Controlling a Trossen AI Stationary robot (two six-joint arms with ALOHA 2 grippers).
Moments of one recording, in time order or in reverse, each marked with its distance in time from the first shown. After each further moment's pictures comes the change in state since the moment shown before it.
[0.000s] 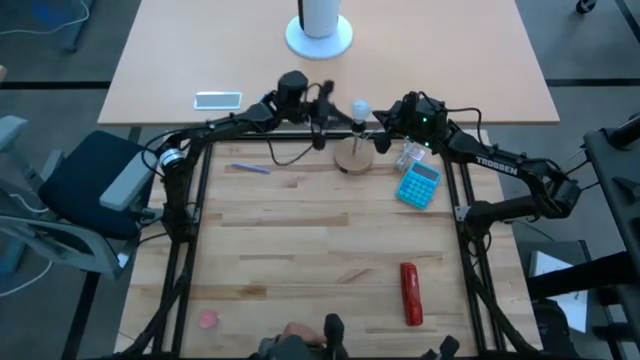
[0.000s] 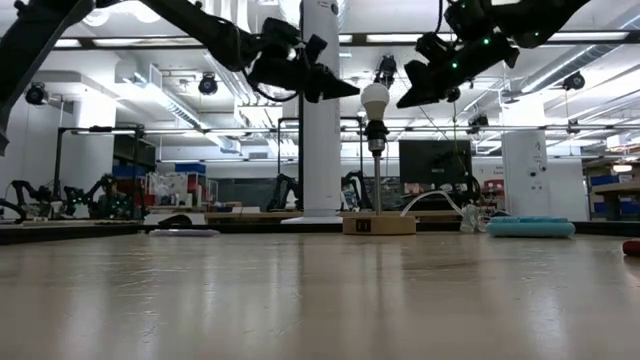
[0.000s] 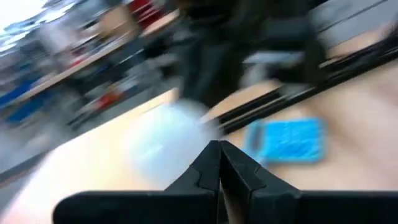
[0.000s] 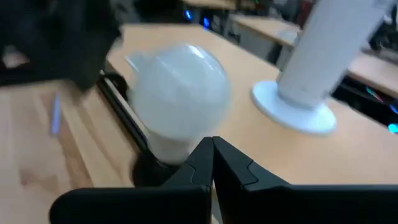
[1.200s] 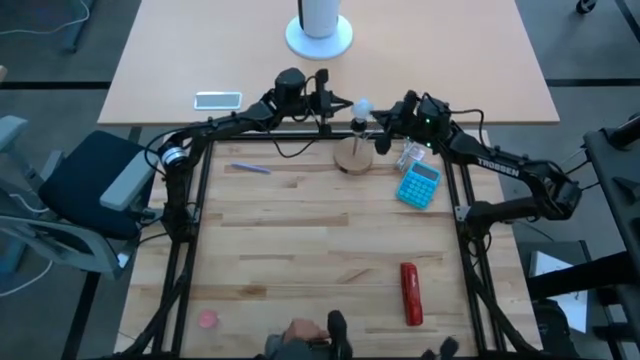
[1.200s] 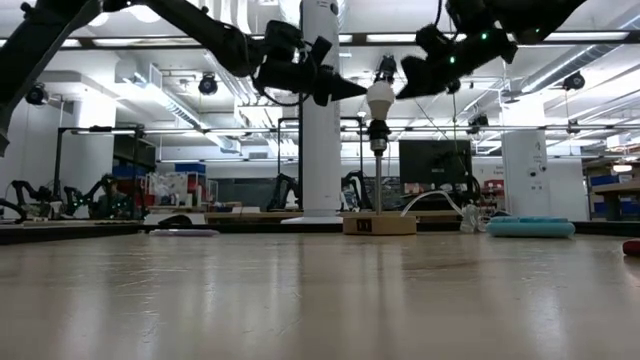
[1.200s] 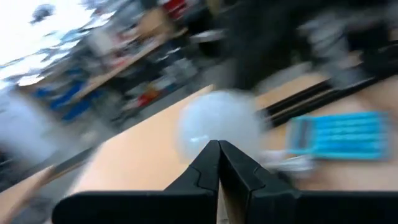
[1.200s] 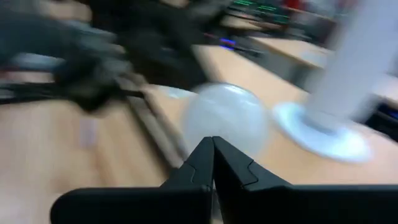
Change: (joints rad) left arm -0.001 0.030 0.001 0.122 -0.166 0.024; right arm 0.007 -0.004 0.001 0.057 -0.036 -0.014
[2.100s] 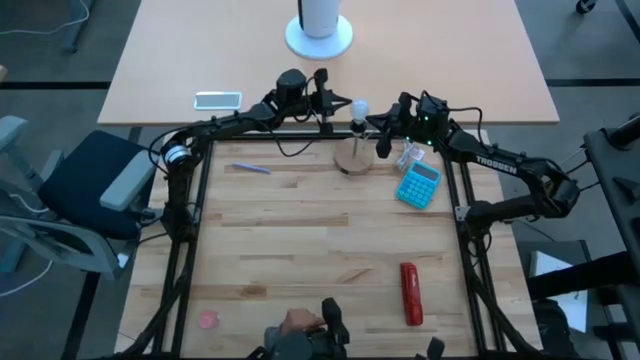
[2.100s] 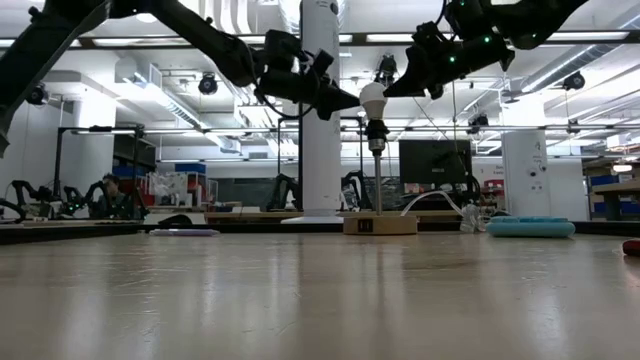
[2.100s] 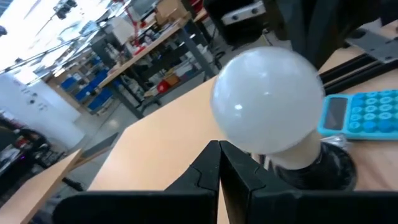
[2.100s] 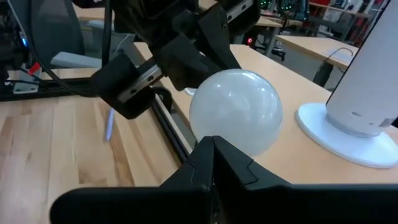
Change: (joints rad) left arm 0.026 0.026 -0.001 0.035 -0.079 0.043; right arm -0.018 0.015 -0.001 0.001 -0.194 -0.001
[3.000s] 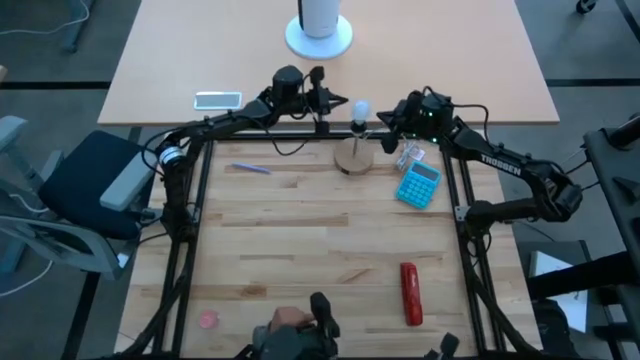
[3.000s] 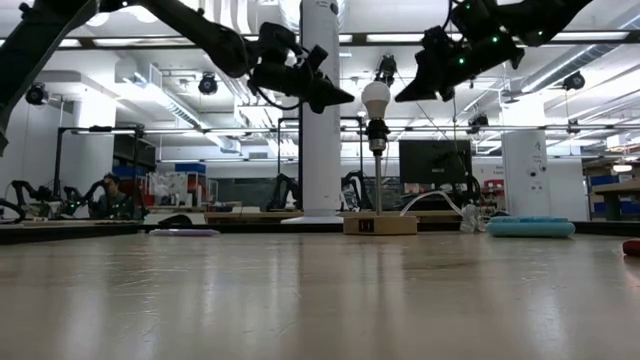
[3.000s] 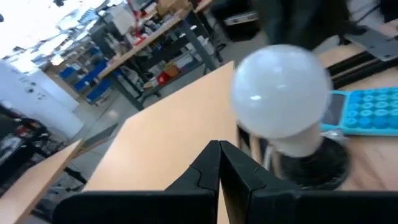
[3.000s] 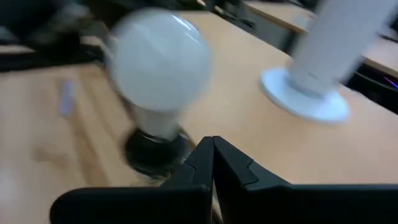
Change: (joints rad) left arm 0.020 -0.048 0.000 -0.089 -0.012 -0.002; right arm -0.068 -0.035 0.001 -0.118 0.061 -0.018
